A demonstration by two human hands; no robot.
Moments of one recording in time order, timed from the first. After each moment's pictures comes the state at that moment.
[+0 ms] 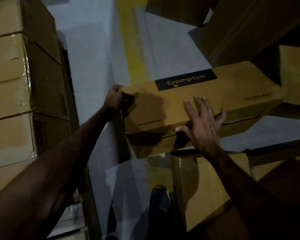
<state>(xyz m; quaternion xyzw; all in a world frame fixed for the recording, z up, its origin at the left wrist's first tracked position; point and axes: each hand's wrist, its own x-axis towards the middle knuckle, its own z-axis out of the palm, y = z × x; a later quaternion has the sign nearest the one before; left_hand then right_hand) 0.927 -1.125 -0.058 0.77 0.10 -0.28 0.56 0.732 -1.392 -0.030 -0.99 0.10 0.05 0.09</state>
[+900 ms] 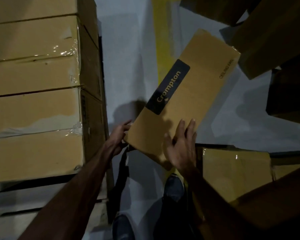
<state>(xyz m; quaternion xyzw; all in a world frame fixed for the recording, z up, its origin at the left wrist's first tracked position) 0.774 -0.987 -0.069 0.62 0.36 -0.38 0.59 0.678 -1.207 -0.033 -0.90 0.25 0.18 0.31</state>
